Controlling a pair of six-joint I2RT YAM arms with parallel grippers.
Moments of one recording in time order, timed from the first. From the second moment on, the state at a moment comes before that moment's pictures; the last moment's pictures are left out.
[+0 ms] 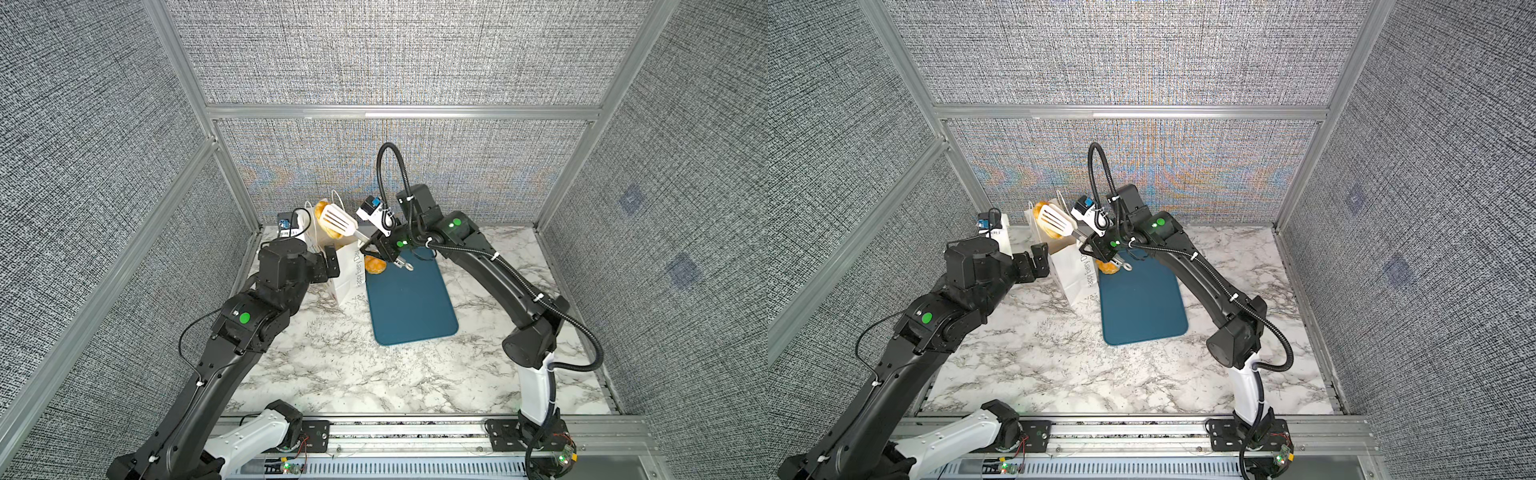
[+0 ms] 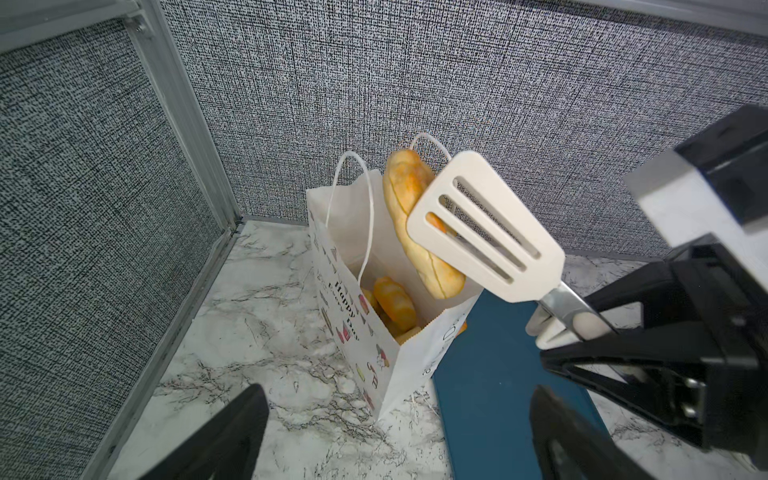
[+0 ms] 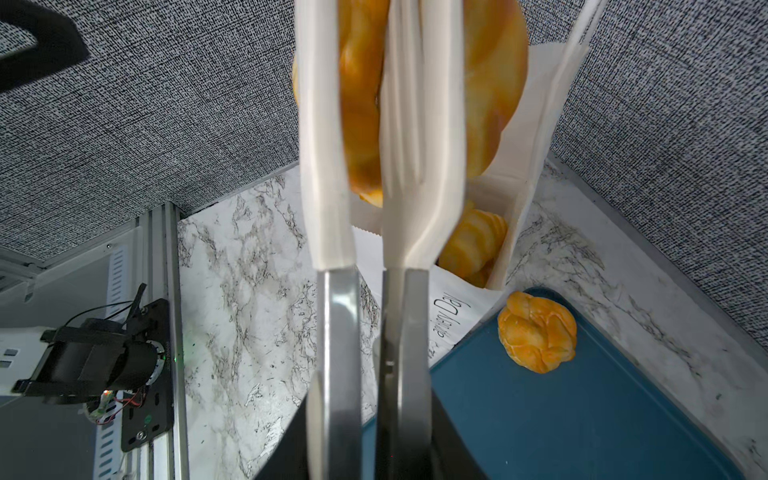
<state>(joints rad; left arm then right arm) -0.53 1.02 1.36 -0.74 -0.40 -0.32 0.72 2.04 2.30 -0.90 -0.42 -0.15</state>
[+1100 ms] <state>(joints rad) -0.51 1.02 1.33 -0.74 -0.34 -0.30 0.71 2.15 2.37 -0.96 -0.36 -0.05</state>
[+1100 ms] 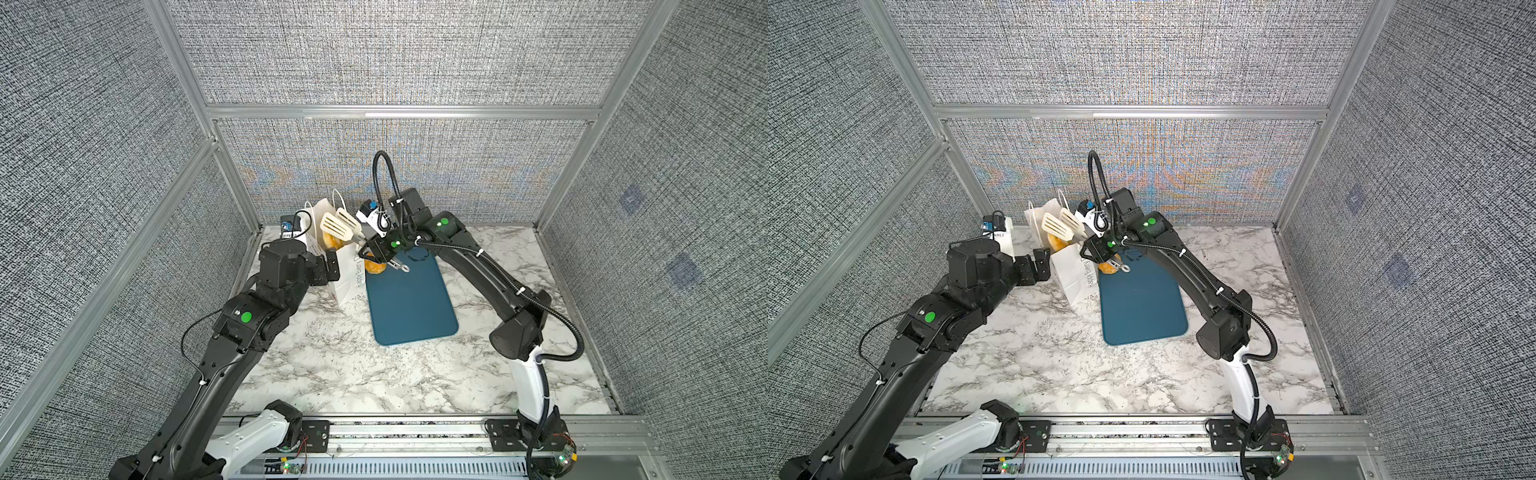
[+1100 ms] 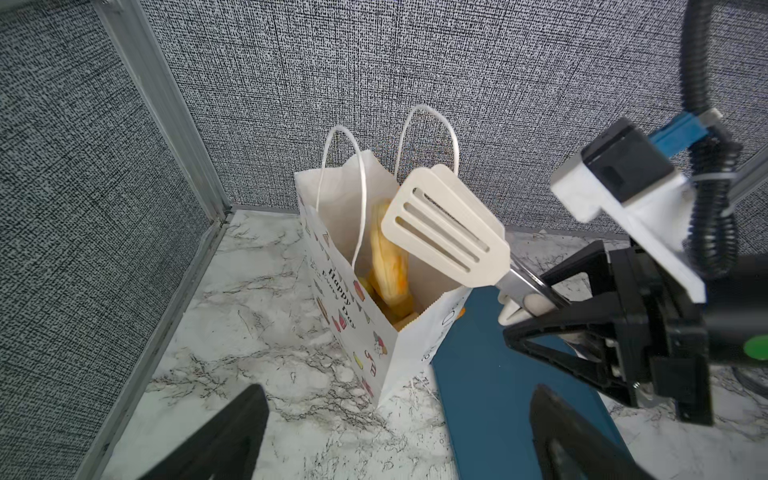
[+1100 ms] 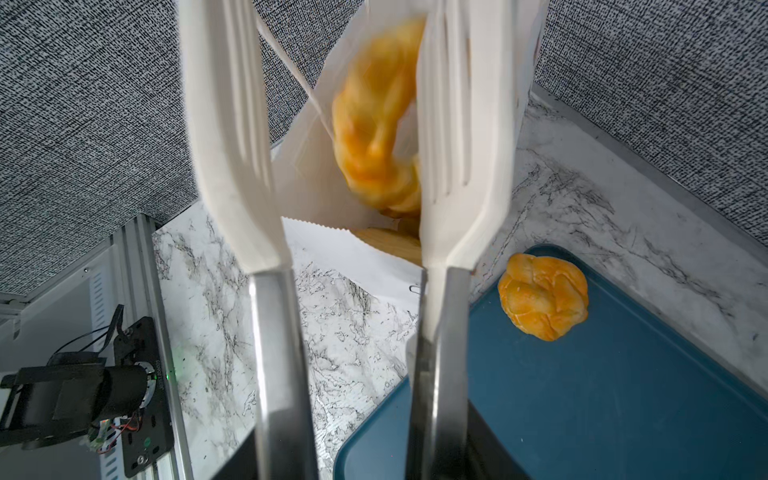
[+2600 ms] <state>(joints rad) -0.60 1.07 1.18 -0.60 -0.21 -0.40 0.63 1.79 1.86 -0.98 -0.02 -0.16</state>
